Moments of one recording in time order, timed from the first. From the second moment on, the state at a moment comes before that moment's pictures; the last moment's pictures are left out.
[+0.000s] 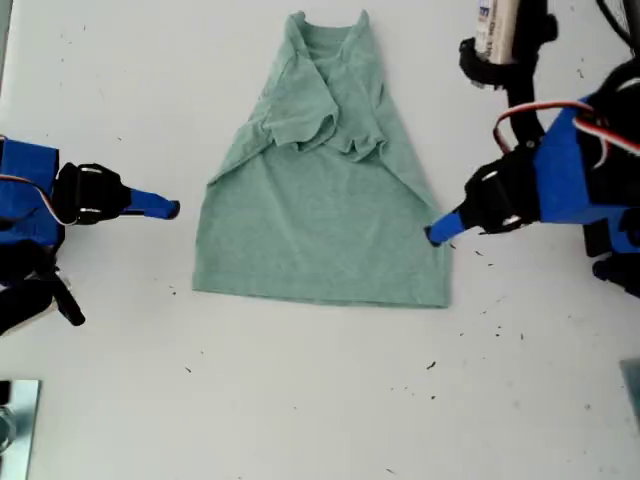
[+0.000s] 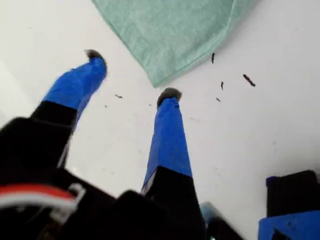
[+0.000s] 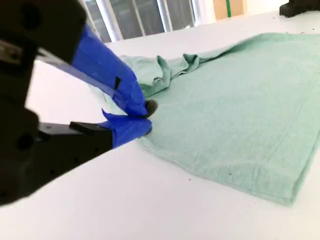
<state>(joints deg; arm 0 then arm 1) -13.5 196.5 185.4 54.8 8.9 4.1 125.9 94.0 100.5 -19.2</state>
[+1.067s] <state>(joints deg) -13.4 196.5 185.4 54.8 8.9 -3.3 111.8 136.1 56.0 -6.8</state>
